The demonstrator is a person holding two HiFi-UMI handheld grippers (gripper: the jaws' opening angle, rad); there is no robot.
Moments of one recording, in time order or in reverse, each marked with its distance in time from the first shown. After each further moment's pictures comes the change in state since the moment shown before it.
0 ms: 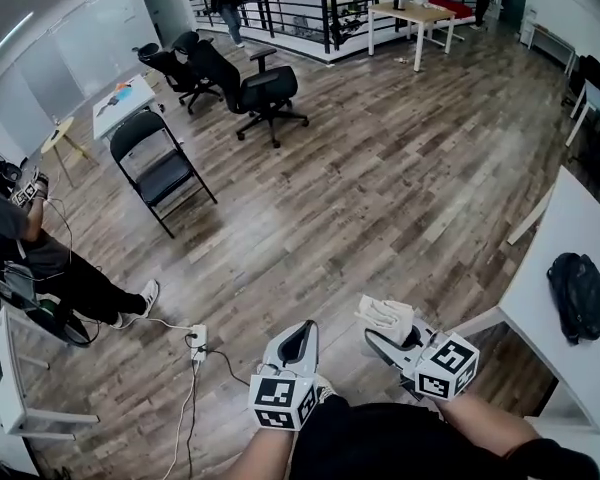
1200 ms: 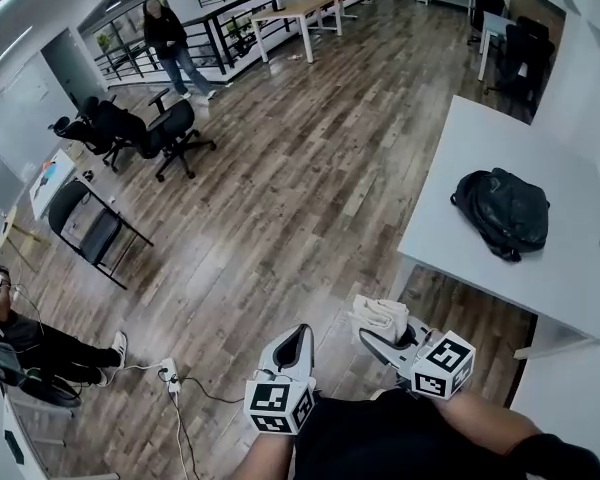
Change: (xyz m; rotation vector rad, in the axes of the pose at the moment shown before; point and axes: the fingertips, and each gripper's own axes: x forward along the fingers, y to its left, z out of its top) left arm 0.023 -0.291 -0.058 0.098 0.062 -0.264; right arm -0.291 -0.029 -0.078 0.091 -0.144 -0.271
